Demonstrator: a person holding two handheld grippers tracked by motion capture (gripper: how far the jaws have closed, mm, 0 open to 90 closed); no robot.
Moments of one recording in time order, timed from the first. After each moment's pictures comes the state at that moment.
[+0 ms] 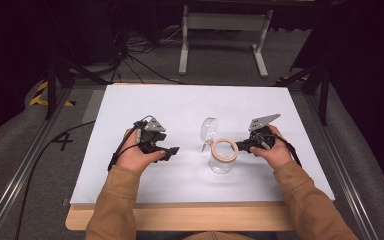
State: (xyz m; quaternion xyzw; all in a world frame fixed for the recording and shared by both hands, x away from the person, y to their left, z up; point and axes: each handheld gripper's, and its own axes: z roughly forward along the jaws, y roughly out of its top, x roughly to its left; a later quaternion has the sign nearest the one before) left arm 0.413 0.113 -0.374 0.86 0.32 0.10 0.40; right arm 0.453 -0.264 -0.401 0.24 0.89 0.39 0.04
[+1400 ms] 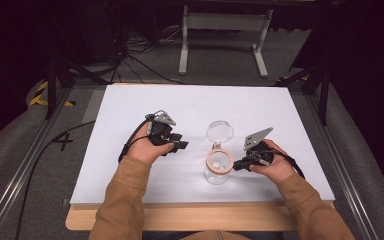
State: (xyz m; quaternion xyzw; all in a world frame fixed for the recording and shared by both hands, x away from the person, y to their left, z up) left arm 0.435 0.088 -0.369 0.86 0.29 0.04 0.41; right arm 0.408 -0.247 -0.403 0.19 0.93 0.32 0.00
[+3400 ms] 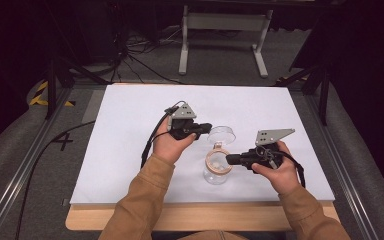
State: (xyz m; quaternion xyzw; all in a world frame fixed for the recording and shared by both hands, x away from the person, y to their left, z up) left arm 0.434 0.034 -0.347 0.81 0.23 0.07 0.53; right arm 0.369 -0.239 -0.353 0.23 0.84 0.49 0.02
